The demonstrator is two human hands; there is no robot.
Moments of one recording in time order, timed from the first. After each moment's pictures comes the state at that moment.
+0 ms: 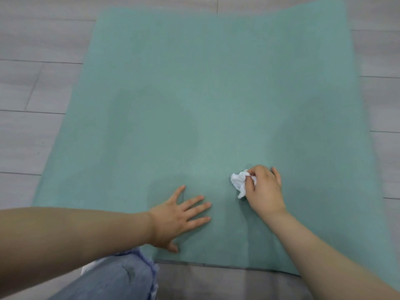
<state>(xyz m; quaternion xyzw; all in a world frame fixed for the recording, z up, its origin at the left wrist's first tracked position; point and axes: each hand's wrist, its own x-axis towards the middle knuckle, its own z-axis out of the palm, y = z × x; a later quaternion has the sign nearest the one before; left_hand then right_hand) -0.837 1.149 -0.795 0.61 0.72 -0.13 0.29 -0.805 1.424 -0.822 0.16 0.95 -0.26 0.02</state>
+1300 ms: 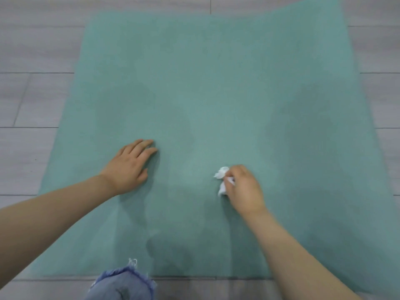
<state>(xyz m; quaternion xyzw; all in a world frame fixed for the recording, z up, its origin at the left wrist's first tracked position) -0.985 1.068 -0.795 0.33 0.92 -0.02 0.21 -0.845 1.362 -0.811 0.16 0.92 -0.35 0.03</state>
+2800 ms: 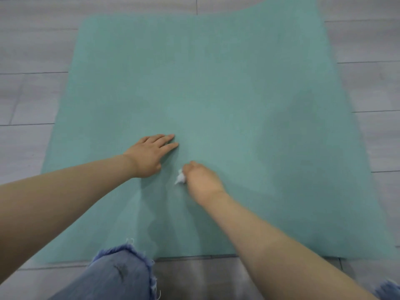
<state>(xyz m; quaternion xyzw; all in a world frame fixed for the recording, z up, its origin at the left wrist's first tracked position) -0.975 1.131 -0.782 0.39 0.87 -0.10 0.28 -0.852 1.294 -0.785 0.01 0.95 -0.26 0.19</state>
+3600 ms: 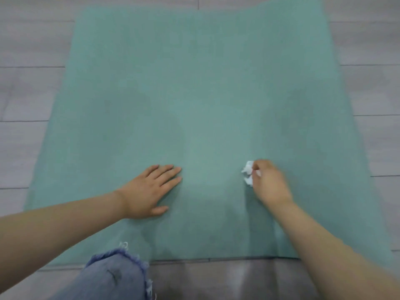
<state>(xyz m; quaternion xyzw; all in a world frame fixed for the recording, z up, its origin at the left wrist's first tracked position) -0.903 1.093 -0.807 0.56 0.81 -0.06 0.16 -0.798 1.426 -0.791 0.21 0.95 -0.22 0.09</state>
